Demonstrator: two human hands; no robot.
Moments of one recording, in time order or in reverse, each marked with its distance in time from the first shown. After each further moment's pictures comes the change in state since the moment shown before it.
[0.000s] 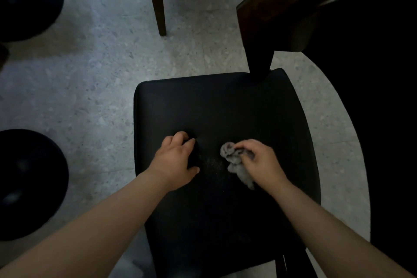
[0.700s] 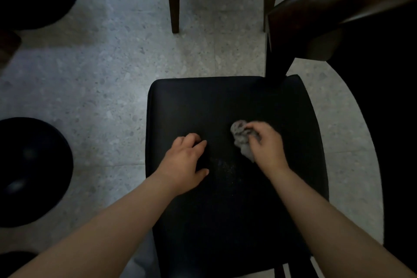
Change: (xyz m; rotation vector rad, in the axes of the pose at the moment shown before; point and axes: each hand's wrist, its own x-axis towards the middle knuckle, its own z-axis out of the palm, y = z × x) left_hand -0.007 -0.011 0.003 -0.088 0.079 0.082; right_hand 0.041 -0.018 0.008 -0.092 0.206 -0.093
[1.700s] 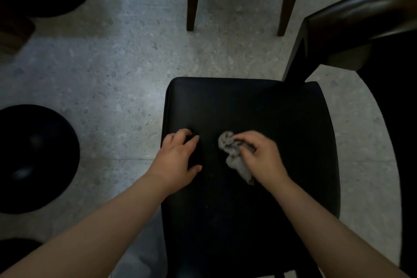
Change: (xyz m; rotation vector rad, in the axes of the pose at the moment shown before) left_hand -0.021 -0.046 -0.003 -0.047 0.132 -0.091; right_hand -0.018 -0.042 0.023 0.091 -0.168 -0.159
